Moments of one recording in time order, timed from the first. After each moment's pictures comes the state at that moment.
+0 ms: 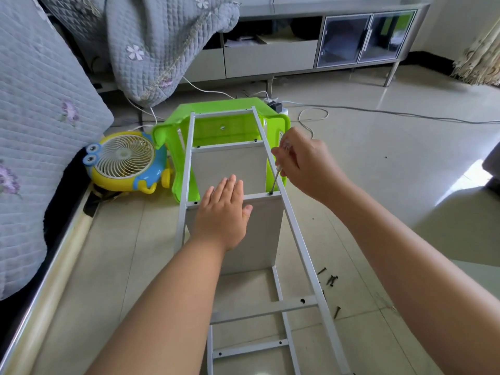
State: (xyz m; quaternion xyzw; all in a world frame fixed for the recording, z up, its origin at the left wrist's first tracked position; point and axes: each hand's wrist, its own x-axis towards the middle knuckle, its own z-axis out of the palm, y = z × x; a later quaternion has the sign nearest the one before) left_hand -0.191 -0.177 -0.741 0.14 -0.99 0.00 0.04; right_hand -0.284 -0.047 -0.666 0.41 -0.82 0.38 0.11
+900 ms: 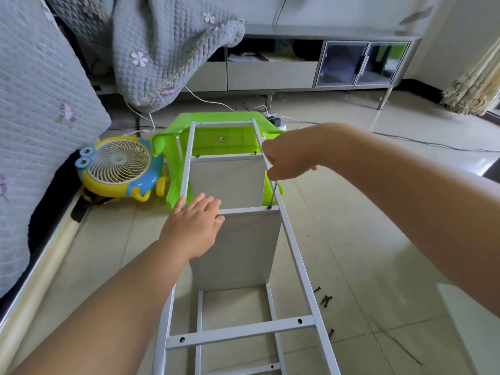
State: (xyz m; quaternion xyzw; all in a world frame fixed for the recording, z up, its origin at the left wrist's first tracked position) left_hand -0.183 -0.223 -0.727 0.15 -0.99 -0.02 -0.03; right_hand -0.288 -0.092 -0.584 0.43 -0.88 -0.20 -0.10
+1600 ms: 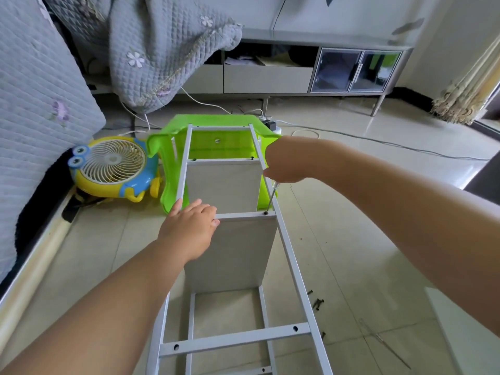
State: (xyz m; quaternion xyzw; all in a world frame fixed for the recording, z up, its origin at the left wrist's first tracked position) left_hand -0.184 -0.215 -0.723 0.16 -0.99 -0.04 -0.04; right_hand -0.286 -0.088 -0.592 0.45 -0.86 -0.26 -0.04
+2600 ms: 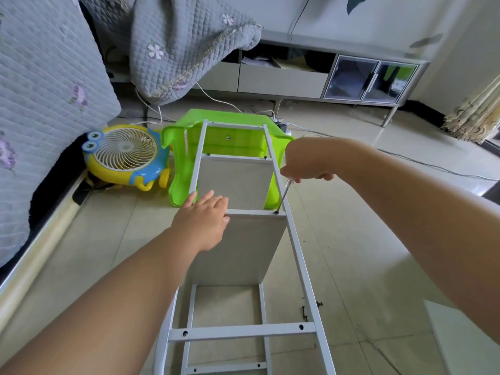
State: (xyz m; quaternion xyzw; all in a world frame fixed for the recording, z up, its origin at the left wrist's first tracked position) left_hand -0.182 -0.215 -0.723 0.15 -0.99 -0.04 -0.05; right_hand -0.291 -0.089 -0.590 0.38 -0.90 -0.16 -0.10
